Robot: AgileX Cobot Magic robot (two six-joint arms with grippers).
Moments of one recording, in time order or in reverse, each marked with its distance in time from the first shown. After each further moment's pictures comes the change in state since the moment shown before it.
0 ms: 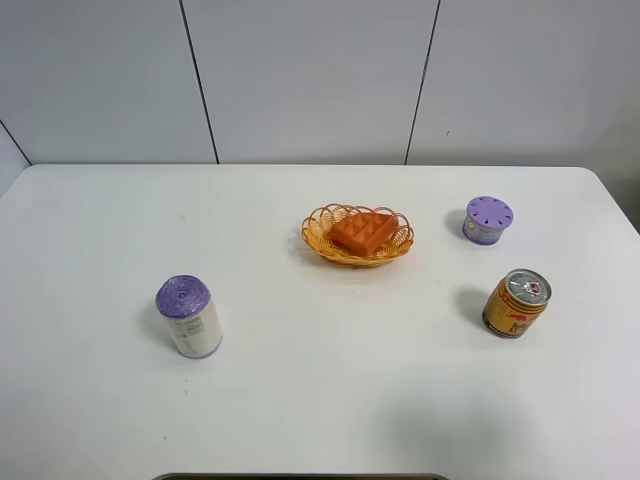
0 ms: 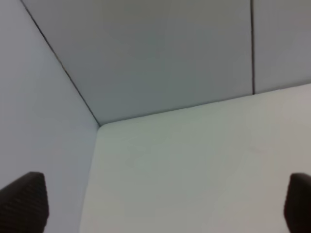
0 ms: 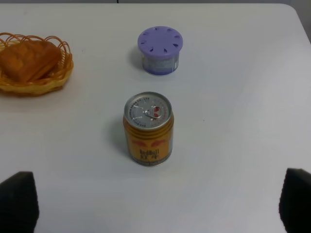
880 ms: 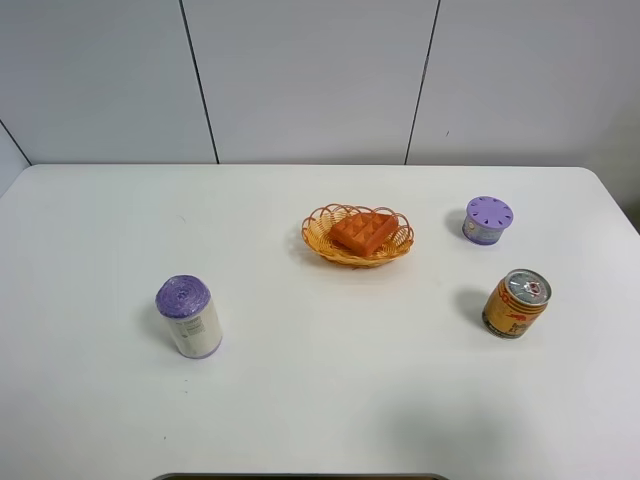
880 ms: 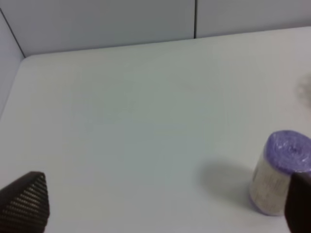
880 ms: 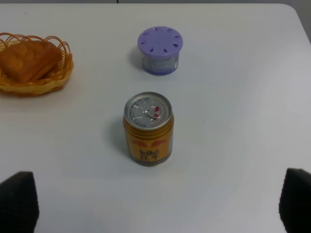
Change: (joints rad) left arm 0.000 -0.445 0.438 -0.156 0.054 -0.051; right arm 0.000 0.000 0.000 0.000 0.000 0.000
